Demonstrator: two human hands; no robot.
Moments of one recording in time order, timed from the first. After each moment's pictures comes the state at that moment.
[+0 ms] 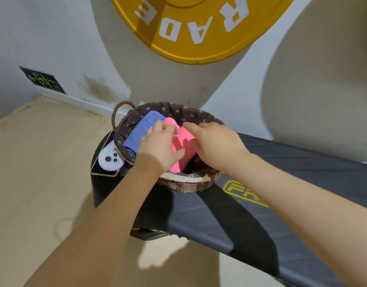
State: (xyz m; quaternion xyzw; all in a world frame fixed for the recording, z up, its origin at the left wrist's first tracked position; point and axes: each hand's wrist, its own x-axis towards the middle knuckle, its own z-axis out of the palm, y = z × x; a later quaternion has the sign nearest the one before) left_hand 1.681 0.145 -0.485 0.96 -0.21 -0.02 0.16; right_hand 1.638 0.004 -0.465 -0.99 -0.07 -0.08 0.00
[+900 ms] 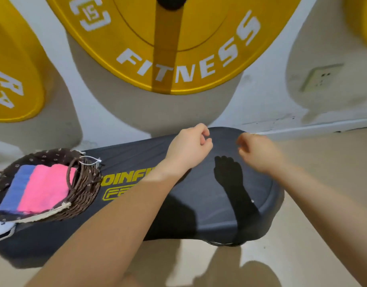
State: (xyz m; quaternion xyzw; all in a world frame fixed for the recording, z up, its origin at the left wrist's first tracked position) left_hand 1.438 -0.219 -0.416 0.84 -0.45 -0.14 0.25; right_hand 1.307 -0.345 -0.449 -0.92 0.33 -0.03 0.22
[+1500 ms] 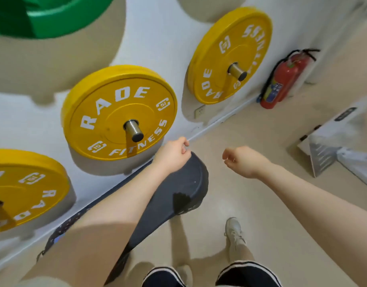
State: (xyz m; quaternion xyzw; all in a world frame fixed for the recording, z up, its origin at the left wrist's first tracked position) left_hand 1.347 -0.194 -0.007 0.72 -0.61 -0.29 0.12; right_hand 1.142 -0.239 -0.016 -0.82 0.51 0.09 0.25
